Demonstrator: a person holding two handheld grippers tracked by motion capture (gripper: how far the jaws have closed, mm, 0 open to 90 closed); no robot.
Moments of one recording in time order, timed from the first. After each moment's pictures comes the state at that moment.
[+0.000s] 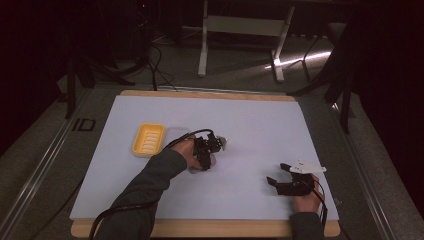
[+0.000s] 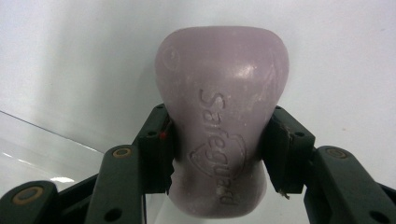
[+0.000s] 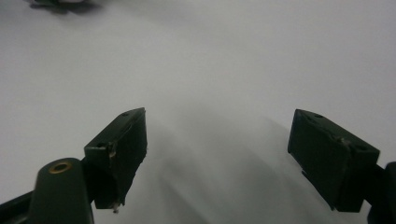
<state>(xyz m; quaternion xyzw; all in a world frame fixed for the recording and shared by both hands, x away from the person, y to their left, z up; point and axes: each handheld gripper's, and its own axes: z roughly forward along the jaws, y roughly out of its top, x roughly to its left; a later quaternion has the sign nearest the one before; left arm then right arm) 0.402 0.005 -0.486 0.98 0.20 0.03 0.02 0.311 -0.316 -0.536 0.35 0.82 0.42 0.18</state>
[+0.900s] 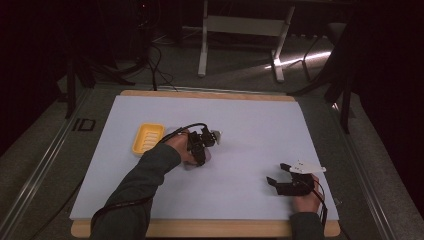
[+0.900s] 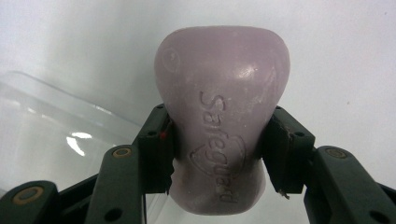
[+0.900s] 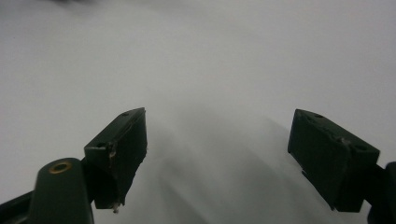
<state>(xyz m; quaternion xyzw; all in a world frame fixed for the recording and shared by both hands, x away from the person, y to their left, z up) 0.409 0.026 -0.471 0.98 0.22 0.02 0.02 0.310 -0.315 -0.536 0.35 0.82 0.42 0.18</state>
